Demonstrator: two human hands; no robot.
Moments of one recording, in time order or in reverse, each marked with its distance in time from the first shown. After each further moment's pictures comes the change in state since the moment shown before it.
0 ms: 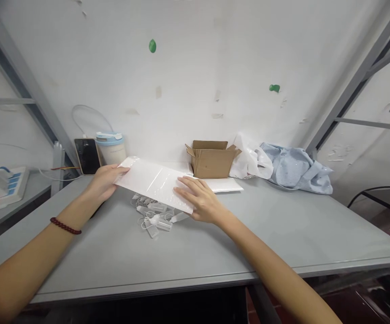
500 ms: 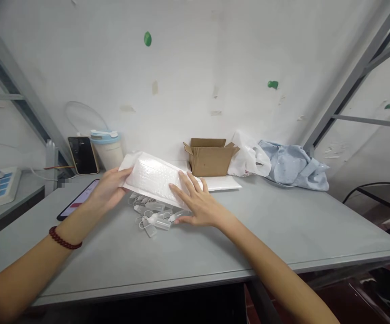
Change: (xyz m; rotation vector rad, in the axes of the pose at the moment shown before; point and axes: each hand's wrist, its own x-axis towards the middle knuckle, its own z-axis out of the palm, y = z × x) left_hand -0.042 0.005 0.029 -0.249 -0.116 -0.013; right_hand 0.005 -0.015 -0.010 -0.114 -0.429 0.201
